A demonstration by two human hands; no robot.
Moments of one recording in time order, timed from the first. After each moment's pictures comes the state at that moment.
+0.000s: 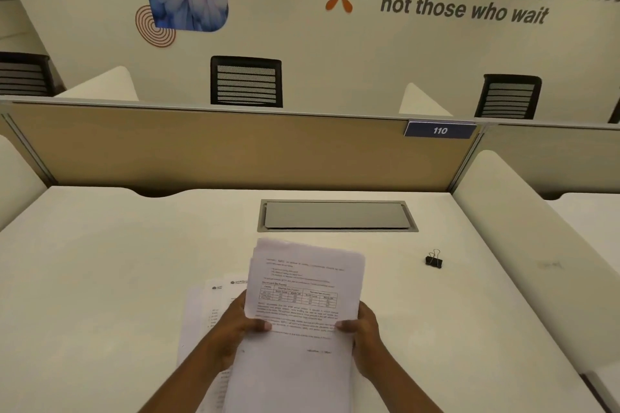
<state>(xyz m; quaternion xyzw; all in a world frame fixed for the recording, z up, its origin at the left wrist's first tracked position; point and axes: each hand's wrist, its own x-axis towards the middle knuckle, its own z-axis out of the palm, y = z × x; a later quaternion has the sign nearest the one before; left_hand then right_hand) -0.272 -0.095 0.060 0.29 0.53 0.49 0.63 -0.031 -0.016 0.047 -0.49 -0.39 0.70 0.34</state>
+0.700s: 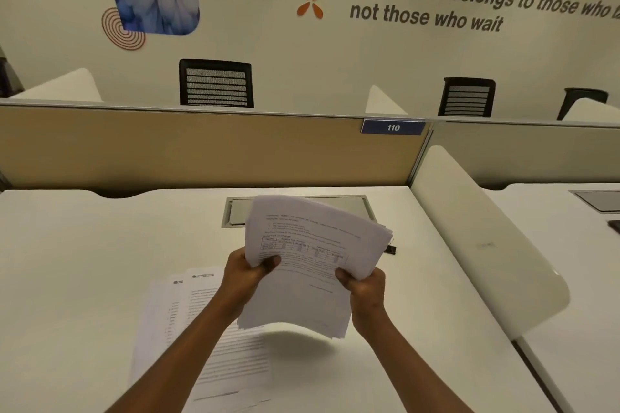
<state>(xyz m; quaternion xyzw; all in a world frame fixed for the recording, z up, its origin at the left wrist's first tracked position) -0.171 -0.057 0.148 0.39 0.57 0.58 0.43 0.038 -0.011 0.132 -0.42 -0.45 0.58 0.53</state>
